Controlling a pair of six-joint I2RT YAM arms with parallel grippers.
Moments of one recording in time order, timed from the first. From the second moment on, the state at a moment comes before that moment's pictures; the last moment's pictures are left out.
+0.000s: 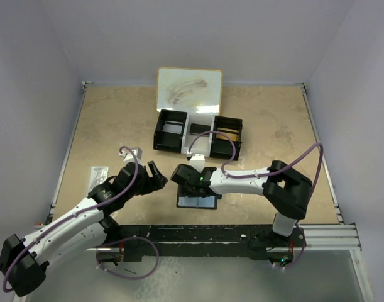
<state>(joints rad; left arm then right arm) -0.72 0.74 0.44 -0.40 -0.19 -0.92 1.15 1.76 1.06 -0.49 0.41 1.02</state>
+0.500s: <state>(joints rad) -0.77 0.78 0.41 -0.29 -0.12 -0.92 1.08 1.58 0.78 -0.17 0.23 1.00</state>
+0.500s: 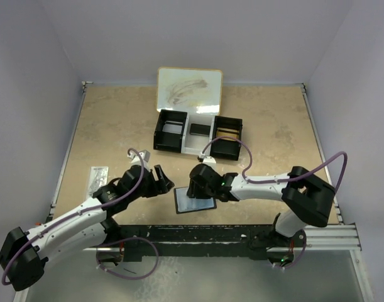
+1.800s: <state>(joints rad) -1.10 1.18 0.30 0.32 -0.18 -0.99 0.94 1.49 0.48 0.29 -0.04 1.11</state>
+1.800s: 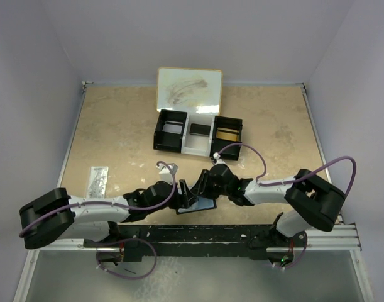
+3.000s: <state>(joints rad) -1.13 1.46 0.37 0.67 -0.06 -1.01 0.89 1.23 0.50 -0.05 0.12 1.12</state>
